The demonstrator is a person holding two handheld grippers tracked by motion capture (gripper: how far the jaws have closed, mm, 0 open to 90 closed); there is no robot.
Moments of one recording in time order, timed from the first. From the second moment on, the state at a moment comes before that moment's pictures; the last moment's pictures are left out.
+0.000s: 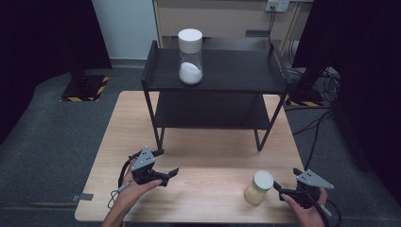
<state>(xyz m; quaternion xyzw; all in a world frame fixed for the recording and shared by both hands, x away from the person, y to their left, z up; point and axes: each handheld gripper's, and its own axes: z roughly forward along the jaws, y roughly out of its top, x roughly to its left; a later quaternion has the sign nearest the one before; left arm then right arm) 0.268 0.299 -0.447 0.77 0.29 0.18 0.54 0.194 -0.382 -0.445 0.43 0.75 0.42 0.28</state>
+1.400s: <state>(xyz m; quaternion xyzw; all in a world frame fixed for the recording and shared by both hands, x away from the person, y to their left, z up) 0.266 0.304 -0.447 0.76 0.30 0.19 0.54 0.210 -0.399 -0.406 0.33 0.81 0.42 0.23</state>
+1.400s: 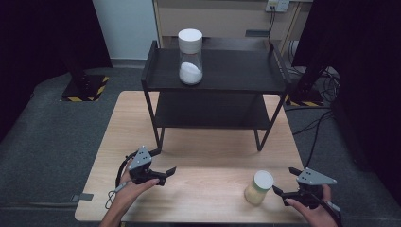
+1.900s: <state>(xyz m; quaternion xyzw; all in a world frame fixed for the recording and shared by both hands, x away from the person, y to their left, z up) 0.266 0.303 -0.446 0.76 0.30 0.19 0.54 0.217 -0.401 -0.394 0.31 0.85 0.39 0.18</state>
